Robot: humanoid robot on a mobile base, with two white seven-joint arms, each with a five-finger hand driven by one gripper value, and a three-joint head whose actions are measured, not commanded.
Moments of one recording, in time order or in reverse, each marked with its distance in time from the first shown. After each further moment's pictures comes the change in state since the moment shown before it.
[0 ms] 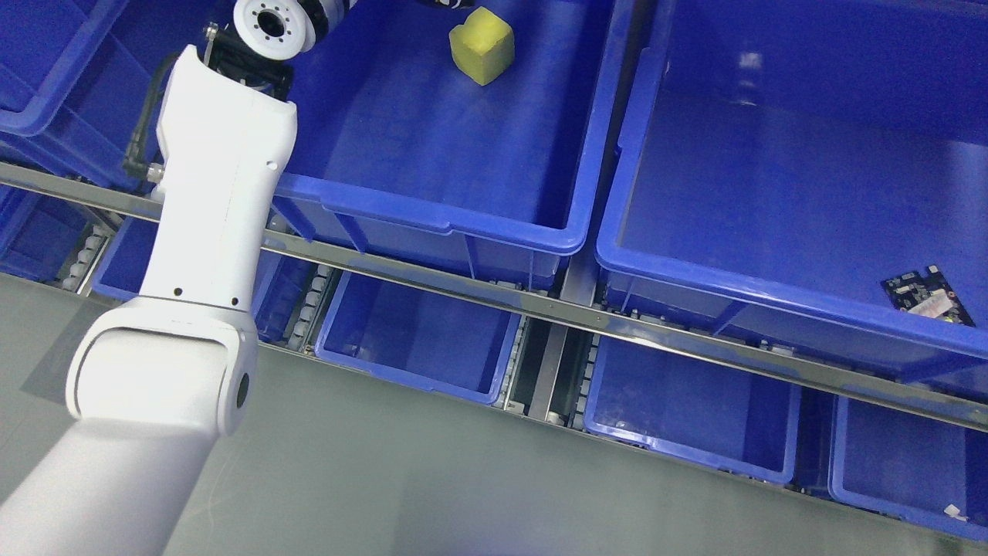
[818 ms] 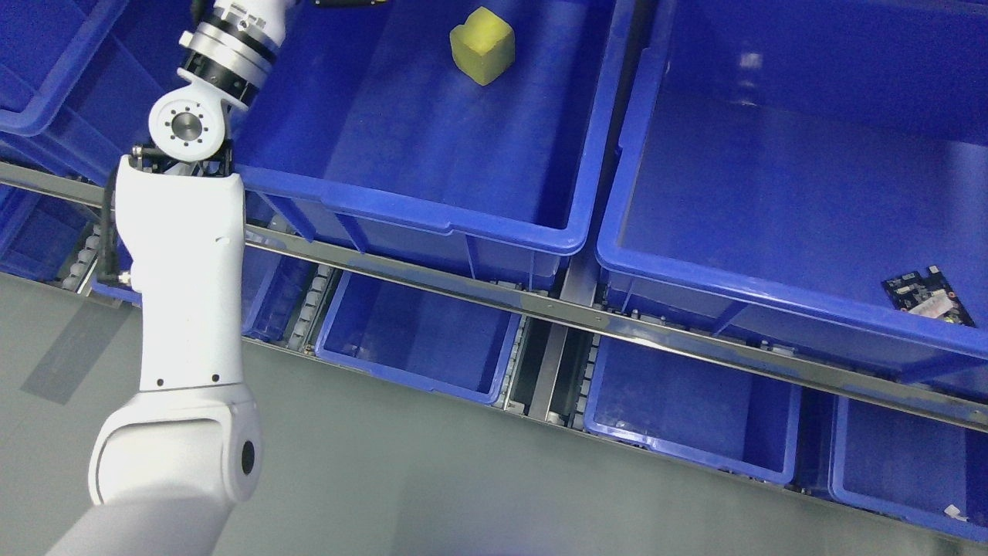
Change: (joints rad) left arm 0.265 0.000 0.258 -0.272 0.172 -0.416 0.001; right arm 0.000 0.000 0.000 0.000 0.000 0.000 0.000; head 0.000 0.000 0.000
